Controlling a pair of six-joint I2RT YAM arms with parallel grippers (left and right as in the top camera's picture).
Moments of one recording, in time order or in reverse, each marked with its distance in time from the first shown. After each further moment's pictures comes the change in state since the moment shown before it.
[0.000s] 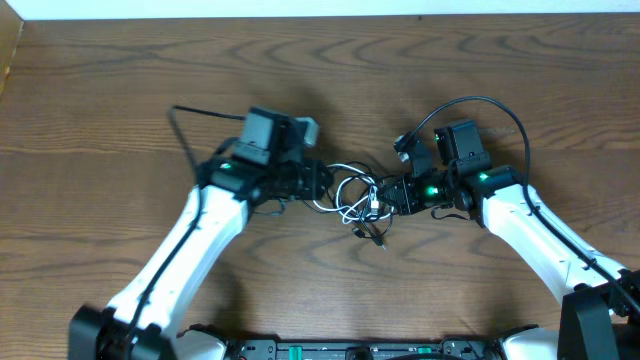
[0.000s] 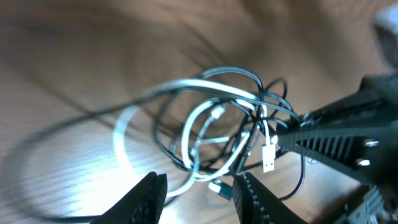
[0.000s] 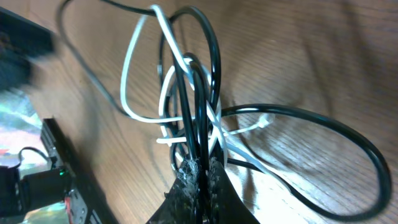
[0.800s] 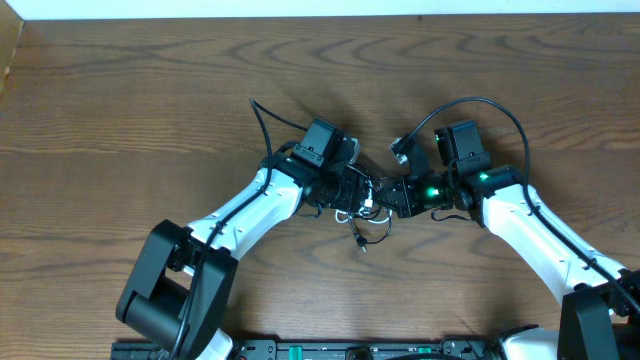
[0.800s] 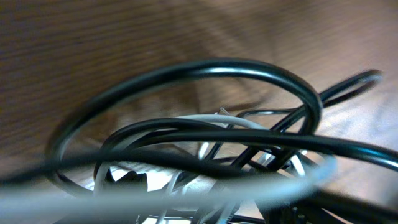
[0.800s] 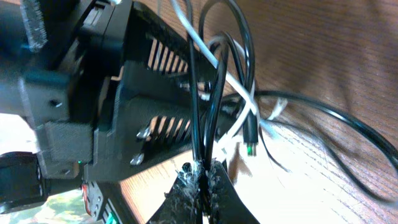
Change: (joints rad) left arm -0.149 0.286 0.000 0.183 -0.085 -0.003; right arm 0.000 0.000 0.000 -0.014 -0.068 -0.014
